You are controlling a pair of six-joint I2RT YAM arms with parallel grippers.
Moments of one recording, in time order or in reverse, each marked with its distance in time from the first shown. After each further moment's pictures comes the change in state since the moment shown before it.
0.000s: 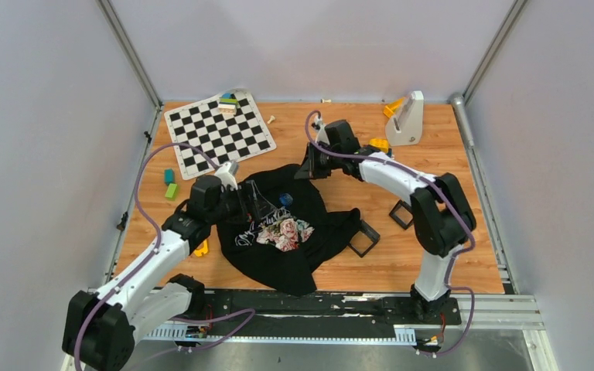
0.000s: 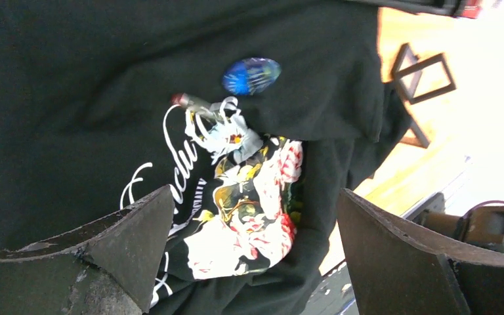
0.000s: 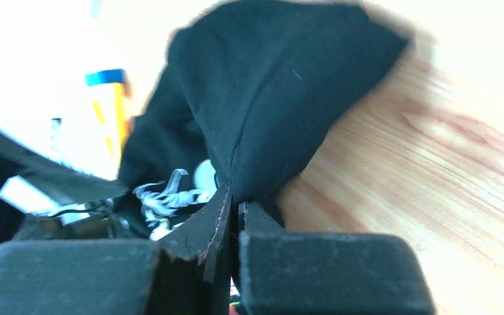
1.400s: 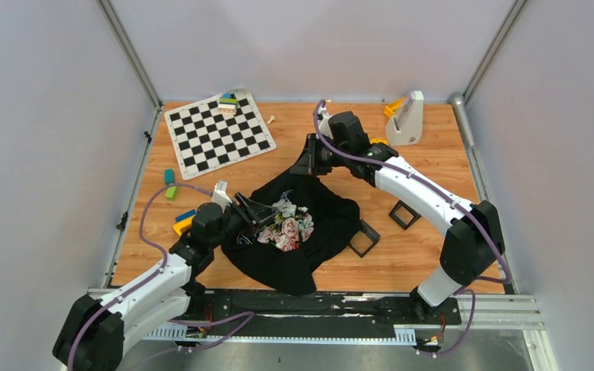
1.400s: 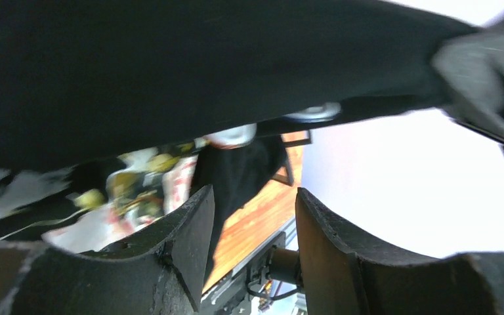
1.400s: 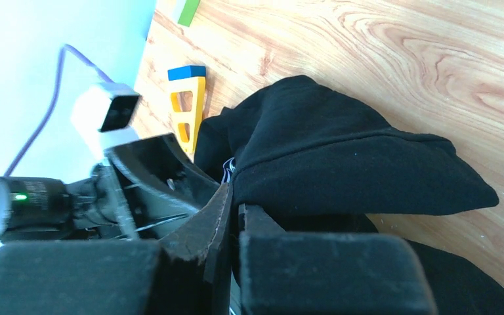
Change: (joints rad) left arm -0.115 -0.140 -0.277 0.485 -0.094 -0.650; right arm 0.081 -0.296 0.041 -0.146 0.051 0.078
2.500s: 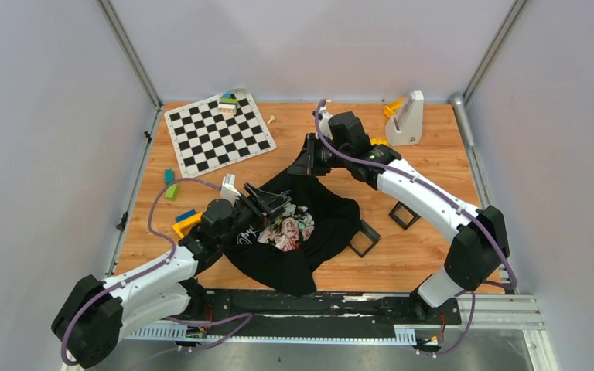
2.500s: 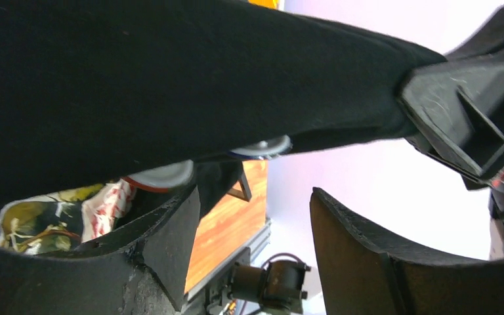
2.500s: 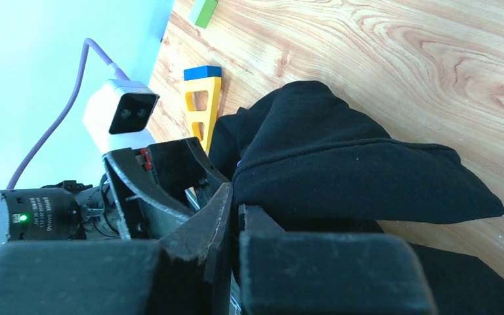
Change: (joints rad) left arm -0.143 0.094 0.035 0.129 -0.155 -0.132; right arm 0.031 -0.039 0.000 0.001 0.018 0.018
